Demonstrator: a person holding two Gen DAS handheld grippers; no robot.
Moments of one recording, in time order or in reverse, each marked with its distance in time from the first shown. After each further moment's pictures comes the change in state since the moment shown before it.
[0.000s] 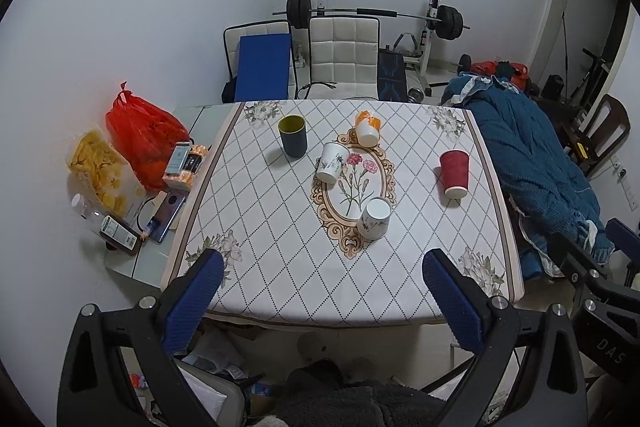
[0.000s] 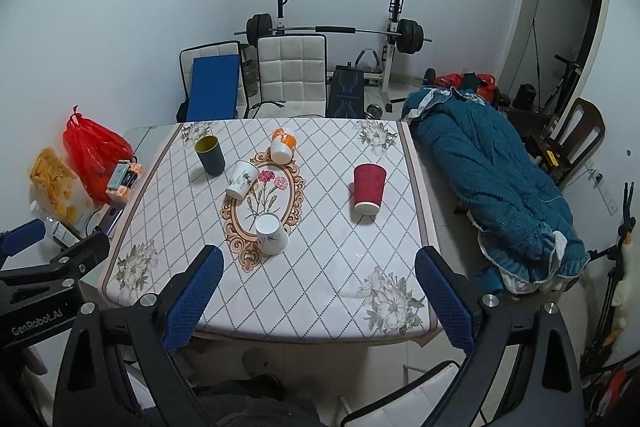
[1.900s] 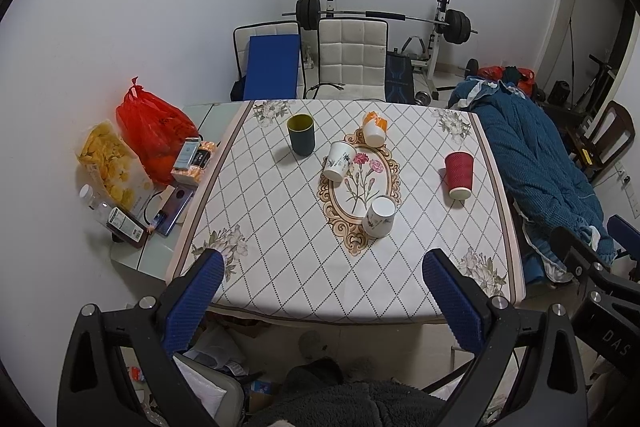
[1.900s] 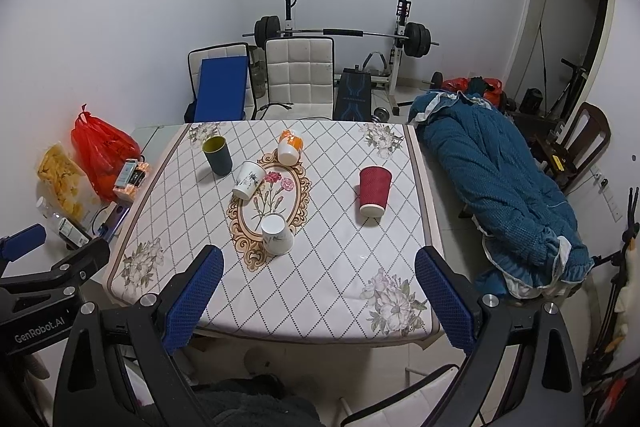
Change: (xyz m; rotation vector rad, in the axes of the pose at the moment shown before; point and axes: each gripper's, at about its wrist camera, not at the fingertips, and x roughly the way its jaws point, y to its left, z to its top) left arm -0.003 0.004 -0.007 -0.012 -0.004 0.017; right arm -0.010 -0.006 -0.010 -0.038 -0.003 0.036
